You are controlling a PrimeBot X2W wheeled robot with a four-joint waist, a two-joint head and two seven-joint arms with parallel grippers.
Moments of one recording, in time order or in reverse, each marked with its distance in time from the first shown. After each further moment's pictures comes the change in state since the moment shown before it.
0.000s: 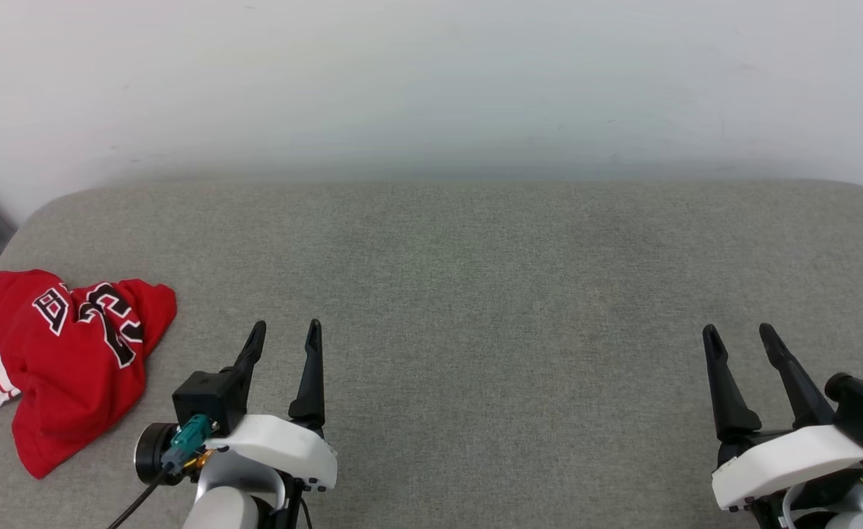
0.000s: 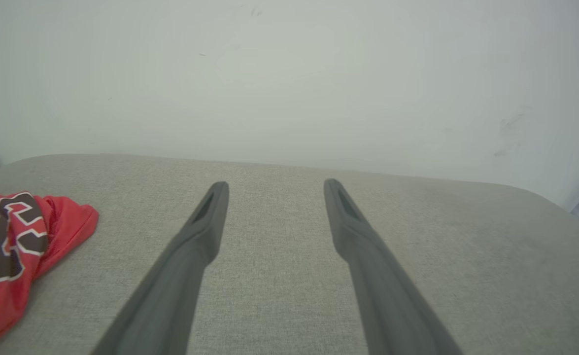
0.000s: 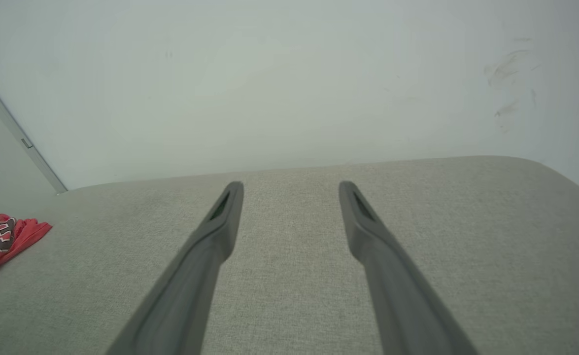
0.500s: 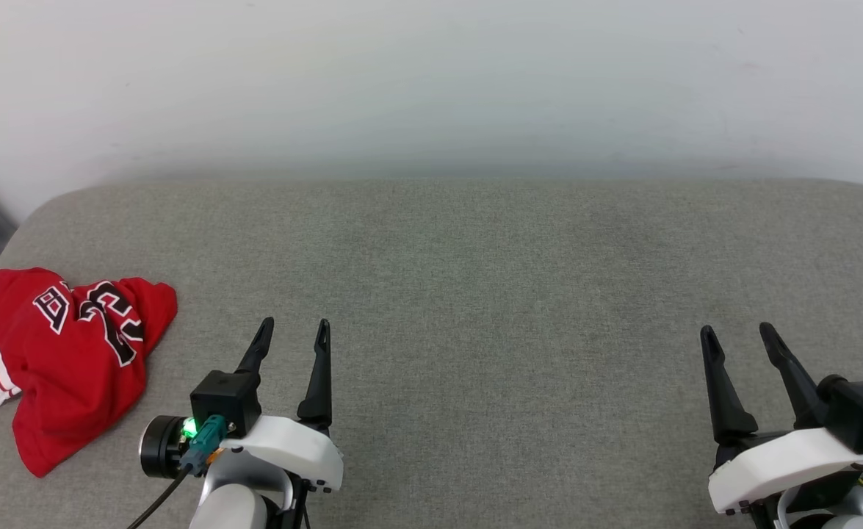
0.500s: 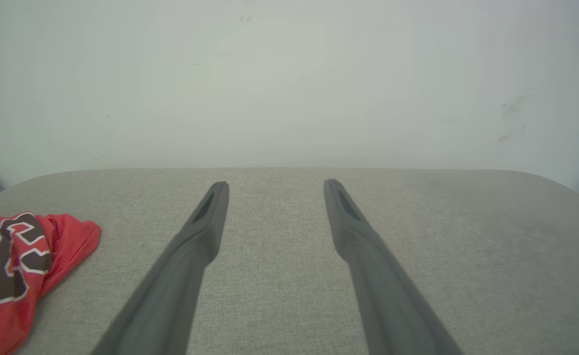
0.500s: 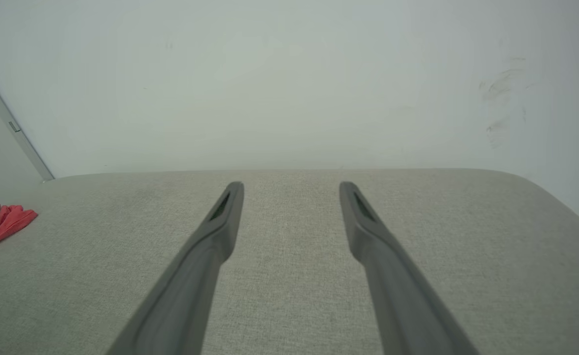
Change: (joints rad) left arm -0.015 -0.008 -0.003 0.032 0.081 -0.003 -0.031; right arm 0.008 0.018 -0.005 -0.024 -0.087 0.000 0.002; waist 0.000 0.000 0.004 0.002
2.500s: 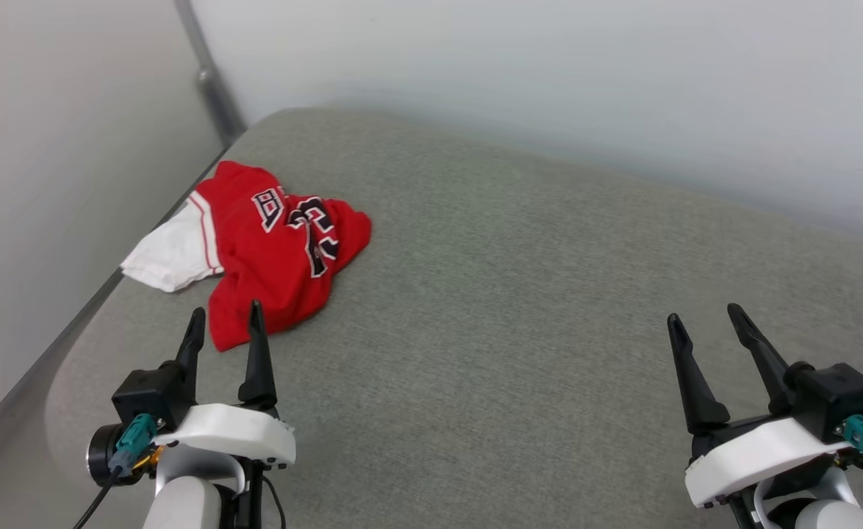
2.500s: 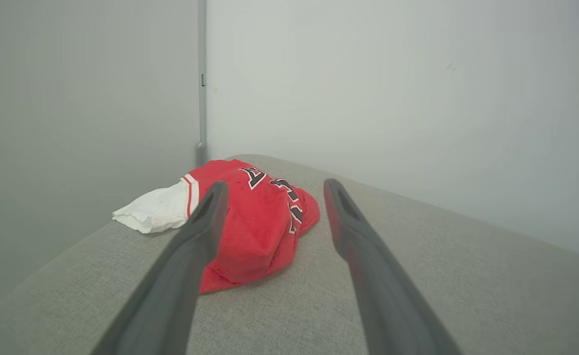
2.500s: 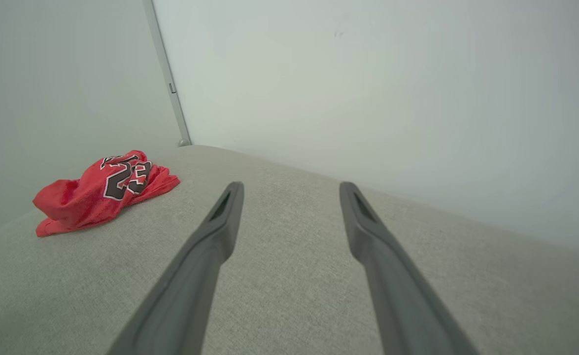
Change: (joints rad) left arm -0.012 -0.024 0.155 -0.007 -0.042 -0.009 -0.031; right arm -0.028 -0.024 0.076 -0.016 -0.037 0.000 -0.010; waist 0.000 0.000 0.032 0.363
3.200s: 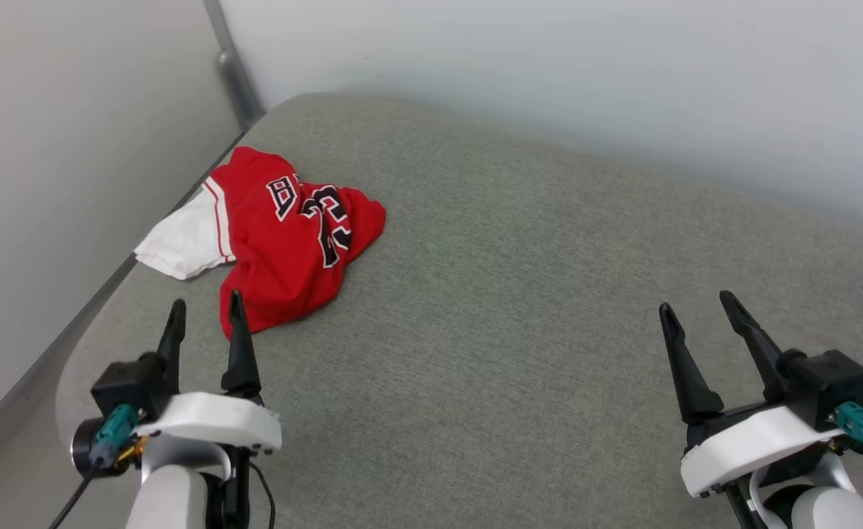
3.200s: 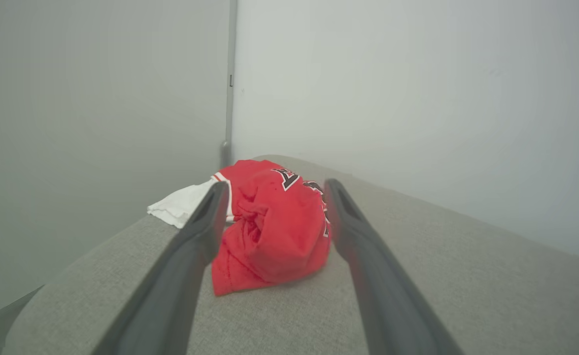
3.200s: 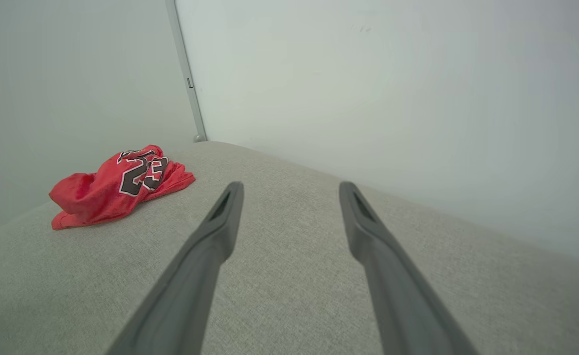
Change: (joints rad) left arm -0.014 0.000 0.044 0.003 -0.005 -0.001 0.000; right arm -0.029 -0.020 0.033 -0.002 -0.001 0.000 0.009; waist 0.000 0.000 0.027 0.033
